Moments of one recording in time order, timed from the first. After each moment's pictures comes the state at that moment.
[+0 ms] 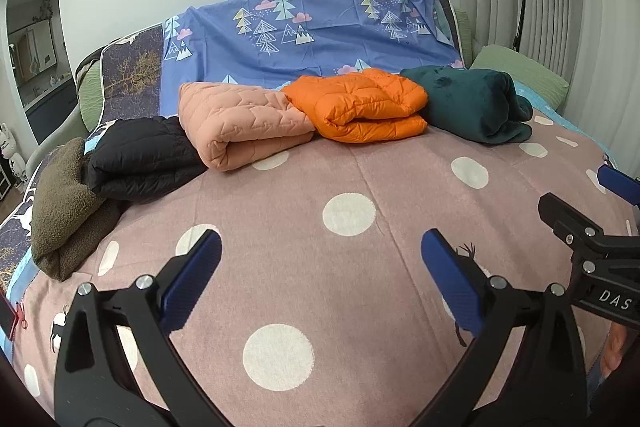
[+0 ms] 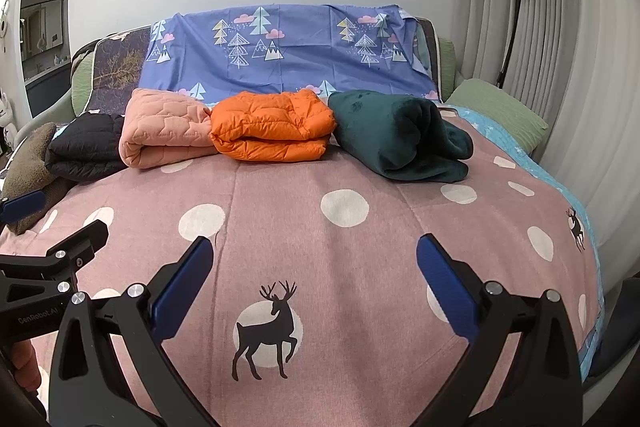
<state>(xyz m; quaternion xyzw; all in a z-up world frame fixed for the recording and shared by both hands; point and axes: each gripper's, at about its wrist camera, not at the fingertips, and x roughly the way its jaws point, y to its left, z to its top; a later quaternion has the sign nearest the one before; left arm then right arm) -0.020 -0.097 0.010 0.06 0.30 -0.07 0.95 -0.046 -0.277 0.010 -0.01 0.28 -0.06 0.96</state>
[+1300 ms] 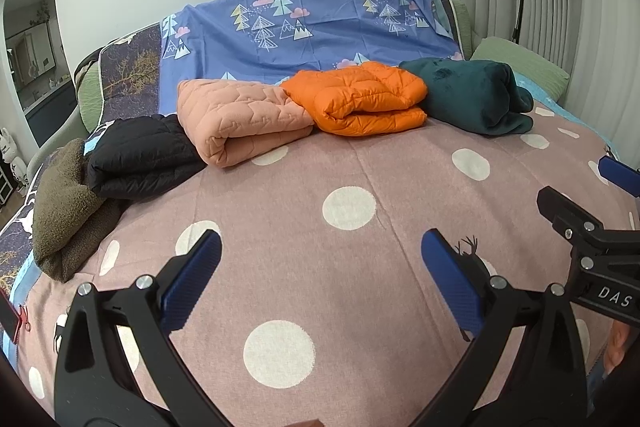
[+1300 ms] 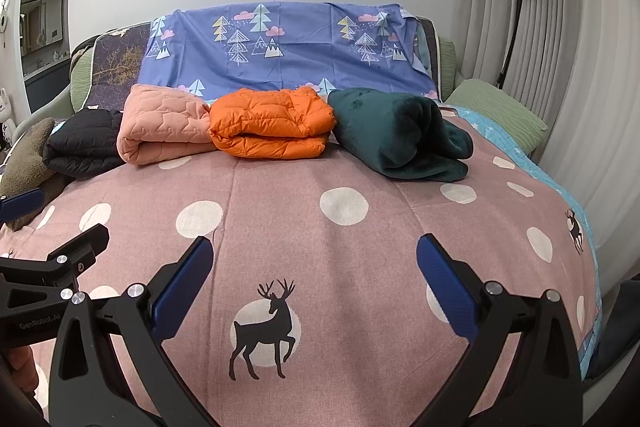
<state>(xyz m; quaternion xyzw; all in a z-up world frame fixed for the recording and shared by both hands) -0.020 -0.099 0.006 0.07 0.31 -0.07 0.95 -0.046 -0.285 0.006 -0.01 0.29 -0.05 0.96</state>
